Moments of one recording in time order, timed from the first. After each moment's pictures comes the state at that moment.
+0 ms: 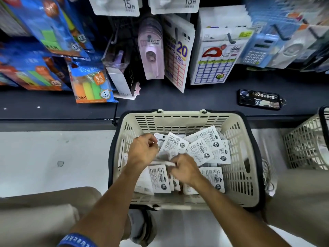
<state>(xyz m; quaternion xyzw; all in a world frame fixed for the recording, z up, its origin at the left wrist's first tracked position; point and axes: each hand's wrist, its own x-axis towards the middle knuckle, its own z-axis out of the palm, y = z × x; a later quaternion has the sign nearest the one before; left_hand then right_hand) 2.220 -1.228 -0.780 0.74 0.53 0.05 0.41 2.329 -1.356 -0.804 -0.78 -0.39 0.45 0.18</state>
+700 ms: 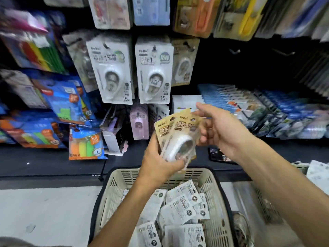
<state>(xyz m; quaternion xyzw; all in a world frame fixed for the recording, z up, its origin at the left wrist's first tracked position) 2.304 -1.259 -0.598 0.69 0.28 0.33 0.58 2.461 -1.340 -0.495 -0.66 -0.22 0.41 0.59</state>
